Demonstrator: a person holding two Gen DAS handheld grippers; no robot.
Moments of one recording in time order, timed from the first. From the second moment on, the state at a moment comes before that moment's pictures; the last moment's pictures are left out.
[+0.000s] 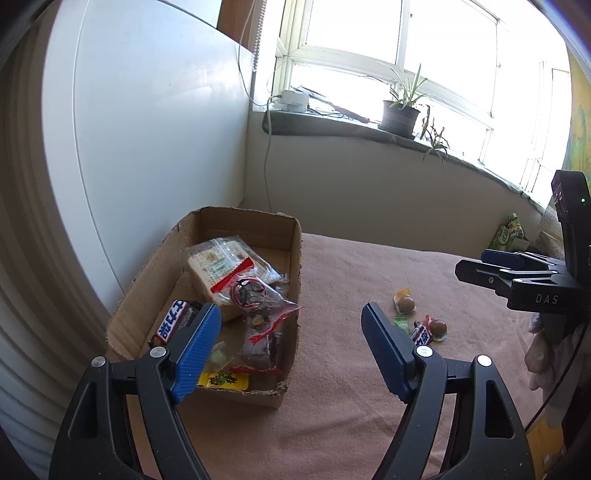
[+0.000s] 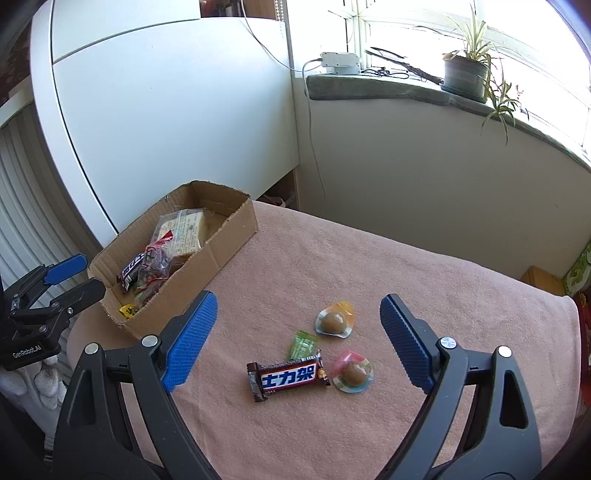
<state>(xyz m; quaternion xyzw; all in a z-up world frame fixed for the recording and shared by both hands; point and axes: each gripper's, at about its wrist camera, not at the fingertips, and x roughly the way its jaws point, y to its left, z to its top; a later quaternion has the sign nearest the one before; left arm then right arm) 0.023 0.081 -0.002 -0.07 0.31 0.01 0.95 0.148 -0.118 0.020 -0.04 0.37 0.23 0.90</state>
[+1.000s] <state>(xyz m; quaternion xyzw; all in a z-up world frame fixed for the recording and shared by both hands) 0.069 -0.035 -0.055 0.02 0.39 -0.13 0.91 0.159 -0.158 -0.064 -0.09 0.45 0.26 0.85</state>
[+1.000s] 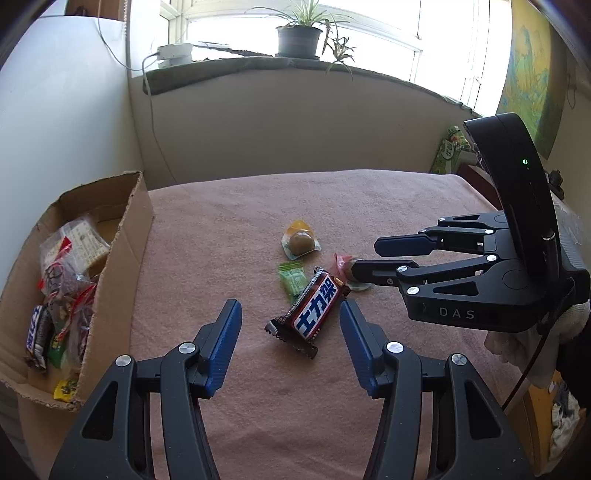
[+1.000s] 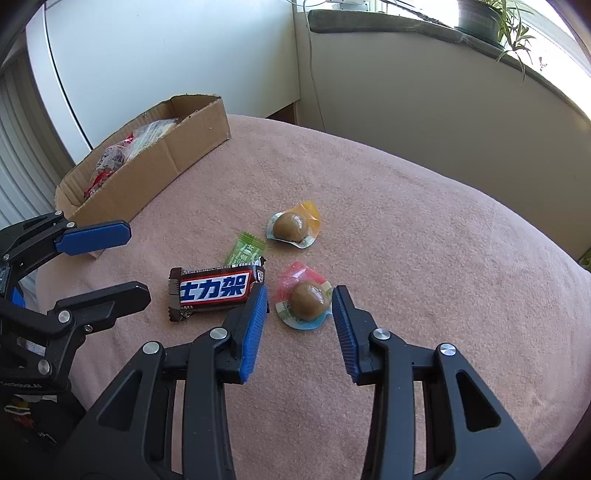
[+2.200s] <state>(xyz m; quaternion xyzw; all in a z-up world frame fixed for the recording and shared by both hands) 0.105 -0.048 -0.088 0.02 0.43 -0.15 0.89 0.169 -0.158 -0.080 -0.10 0.46 0.27 0.84</state>
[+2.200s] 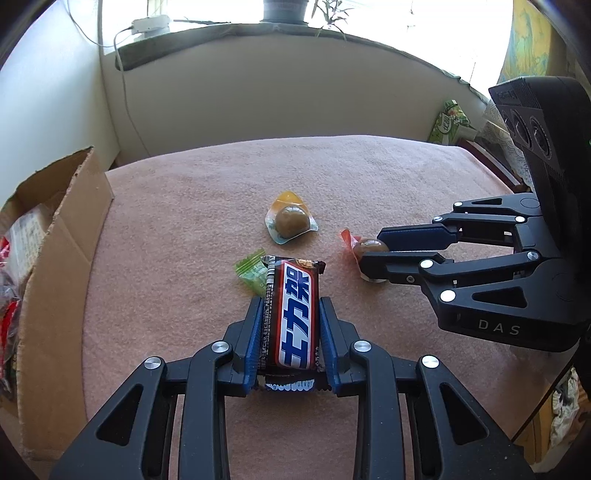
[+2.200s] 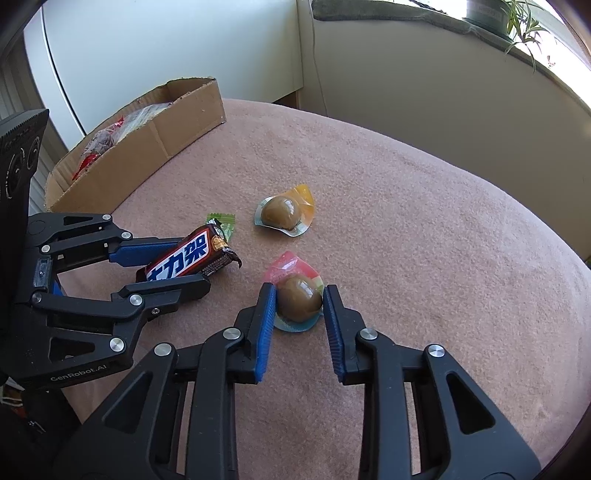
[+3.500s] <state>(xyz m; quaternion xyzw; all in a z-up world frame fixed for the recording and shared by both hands) 0.043 0.104 -0.012 -0.07 0.33 -0.02 0.94 0.177 -0.060 0.010 -0.10 0.37 0.33 0.86</state>
